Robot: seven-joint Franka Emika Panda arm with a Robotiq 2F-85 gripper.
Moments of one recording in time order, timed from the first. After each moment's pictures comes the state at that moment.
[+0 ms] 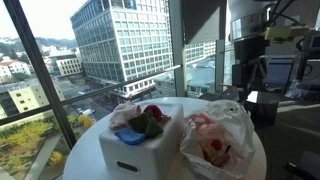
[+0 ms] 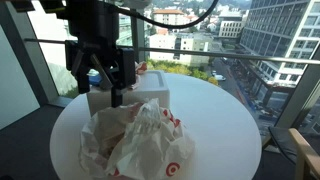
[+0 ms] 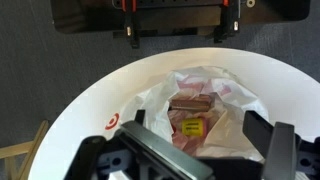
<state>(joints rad) 0.02 -0.56 -0.02 -2.61 -0.03 1.91 0.03</state>
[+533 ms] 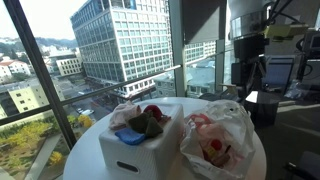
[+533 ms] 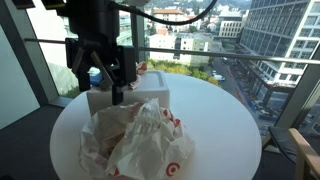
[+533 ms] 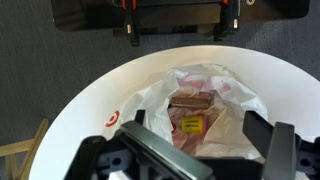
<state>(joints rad) 0.02 -0.56 -0.02 -2.60 -0.03 1.91 0.03</state>
